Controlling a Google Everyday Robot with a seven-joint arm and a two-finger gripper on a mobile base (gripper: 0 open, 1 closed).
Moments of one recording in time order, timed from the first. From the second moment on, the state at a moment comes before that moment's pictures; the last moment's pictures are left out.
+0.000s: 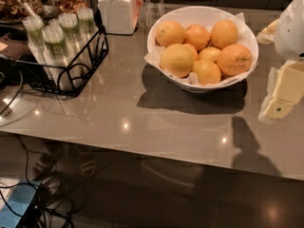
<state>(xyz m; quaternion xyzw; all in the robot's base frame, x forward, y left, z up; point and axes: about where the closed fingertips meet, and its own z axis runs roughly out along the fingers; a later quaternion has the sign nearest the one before) 0.438 -0.217 0.976 -0.60 0.78 -0.03 0.16</state>
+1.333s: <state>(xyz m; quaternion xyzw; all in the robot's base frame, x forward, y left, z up) 0.522 -0.199 1.008 -0.60 0.77 0.01 0.22</state>
